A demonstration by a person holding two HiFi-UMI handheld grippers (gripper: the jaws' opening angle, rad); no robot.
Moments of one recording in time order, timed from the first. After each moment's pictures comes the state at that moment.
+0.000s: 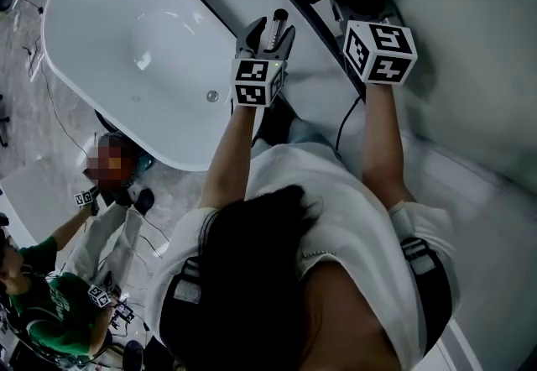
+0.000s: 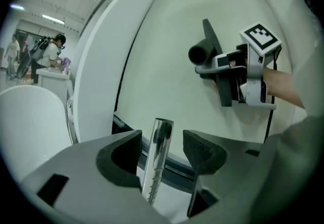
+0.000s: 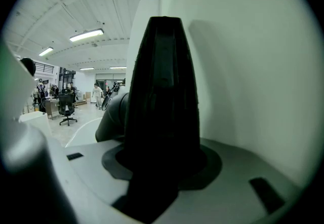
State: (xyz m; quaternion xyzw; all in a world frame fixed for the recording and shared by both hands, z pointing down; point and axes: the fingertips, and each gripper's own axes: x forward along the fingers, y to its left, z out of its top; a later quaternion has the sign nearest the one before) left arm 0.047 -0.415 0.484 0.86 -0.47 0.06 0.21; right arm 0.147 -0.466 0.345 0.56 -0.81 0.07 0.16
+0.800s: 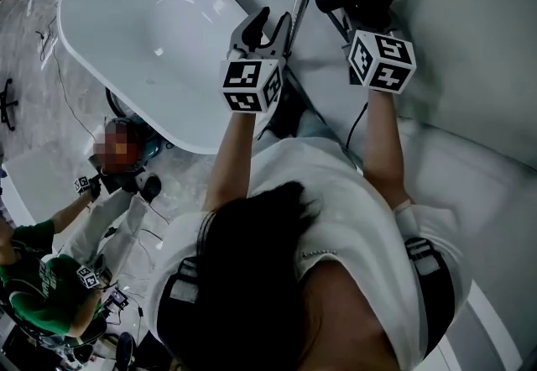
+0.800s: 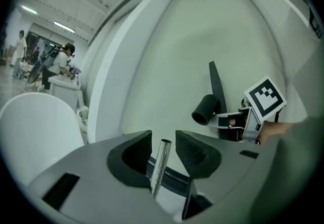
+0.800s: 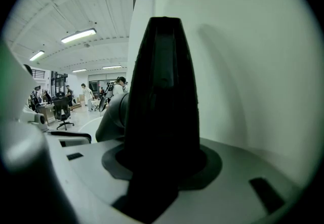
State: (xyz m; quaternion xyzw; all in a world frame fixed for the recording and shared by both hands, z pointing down) left arm -0.005 -0.362 0.441 0.84 -0.51 0.01 0.18; right arm 0.145 -0.403 0.415 0.59 -0.79 0.11 0.14
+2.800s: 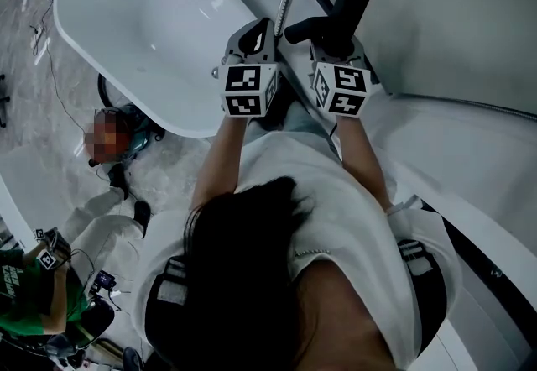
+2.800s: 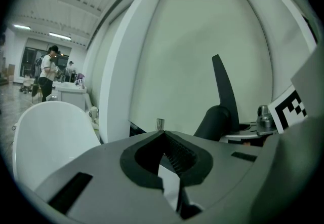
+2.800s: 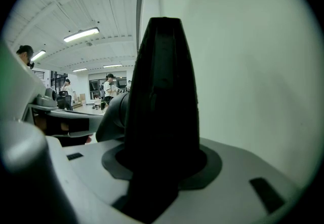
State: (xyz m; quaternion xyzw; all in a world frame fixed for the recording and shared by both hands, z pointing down) left arm -0.020 -0.275 0.458 0.83 -0.53 0.07 0.16; right arm 0.097 -0.274 0.470 0.59 -0.79 0.12 0.15
